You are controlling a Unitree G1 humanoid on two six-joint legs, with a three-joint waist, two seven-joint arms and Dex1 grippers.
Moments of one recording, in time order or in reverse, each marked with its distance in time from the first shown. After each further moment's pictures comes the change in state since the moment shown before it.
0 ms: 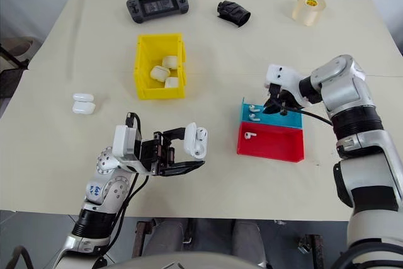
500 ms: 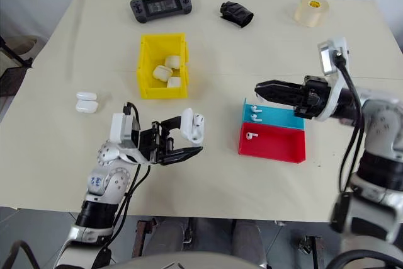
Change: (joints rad) left arm -0.117 -0.034 0.035 0.093 -0.027 0.027 -0.008; right arm 0.398 0.244 -0.840 -0.875 0.816 1.004 -0.295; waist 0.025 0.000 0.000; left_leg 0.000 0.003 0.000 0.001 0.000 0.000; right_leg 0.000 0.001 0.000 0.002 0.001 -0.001
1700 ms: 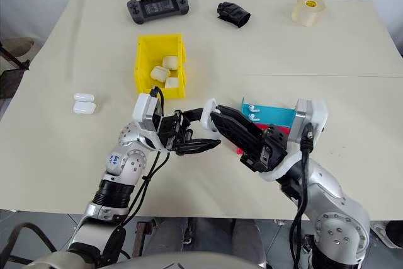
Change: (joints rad) left arm -0.140 -0.070 -0.036 0.094 -0.007 0.139 -0.049; right arm 0.613 0.236 0.331 -0.594 0.442 -0.653 -0.676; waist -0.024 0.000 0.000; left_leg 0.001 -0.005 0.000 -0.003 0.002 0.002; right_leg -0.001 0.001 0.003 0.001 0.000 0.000
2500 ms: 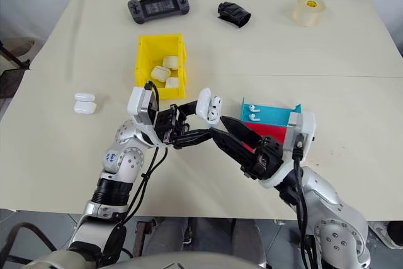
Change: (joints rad) left arm -0.033 -0.018 0.036 -0.004 -0.010 0.020 0.036; right arm 0.087 -0.159 0.088 0.052 0.010 -0.140 -0.004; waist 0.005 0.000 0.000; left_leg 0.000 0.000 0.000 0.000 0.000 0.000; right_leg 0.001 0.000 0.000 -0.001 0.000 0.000
